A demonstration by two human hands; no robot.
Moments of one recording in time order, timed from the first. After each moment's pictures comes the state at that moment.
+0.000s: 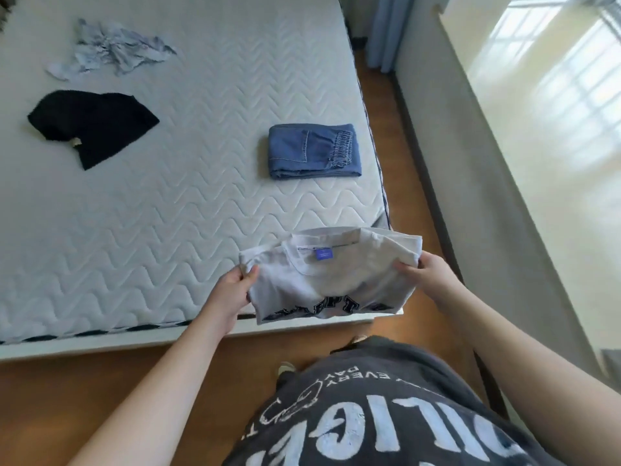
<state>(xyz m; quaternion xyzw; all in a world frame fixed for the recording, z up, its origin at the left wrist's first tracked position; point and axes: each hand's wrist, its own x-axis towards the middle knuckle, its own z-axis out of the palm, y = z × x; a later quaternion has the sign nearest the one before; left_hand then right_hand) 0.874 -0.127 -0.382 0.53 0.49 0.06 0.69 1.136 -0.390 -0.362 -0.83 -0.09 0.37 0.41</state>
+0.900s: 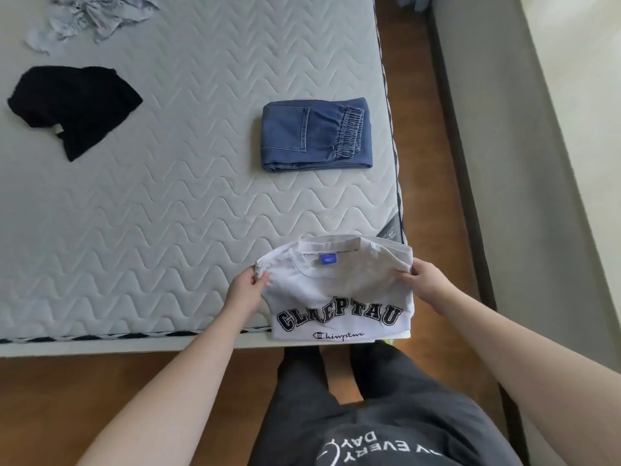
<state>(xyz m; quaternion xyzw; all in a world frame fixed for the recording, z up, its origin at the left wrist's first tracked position) 0.985 -0.098 -0.480 0.69 0.55 -0.04 0.48 1.255 -0.351 -0.484 -0.81 -0.08 0.48 0.32</state>
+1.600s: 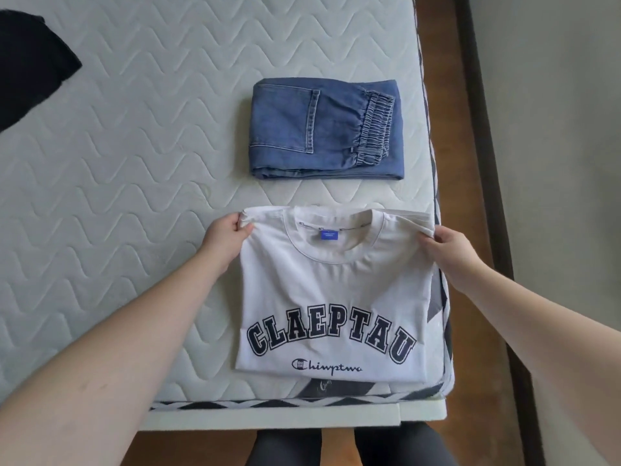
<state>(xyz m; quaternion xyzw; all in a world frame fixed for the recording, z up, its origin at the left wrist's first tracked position) 1.099 0.096 -0.631 0.65 0.55 0.00 0.53 1.375 -0.226 -0.634 -0.85 -0.07 0.37 0.36</state>
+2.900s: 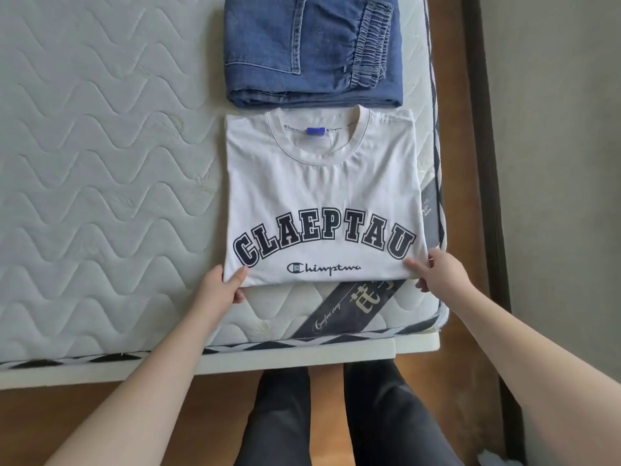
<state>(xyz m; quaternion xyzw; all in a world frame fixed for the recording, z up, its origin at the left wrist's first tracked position) 0.955 -0.044 -0.684 0.55 0.63 -0.07 0.55 1.262 -0.327 -0.664 -0.88 -0.07 0.44 0.17</state>
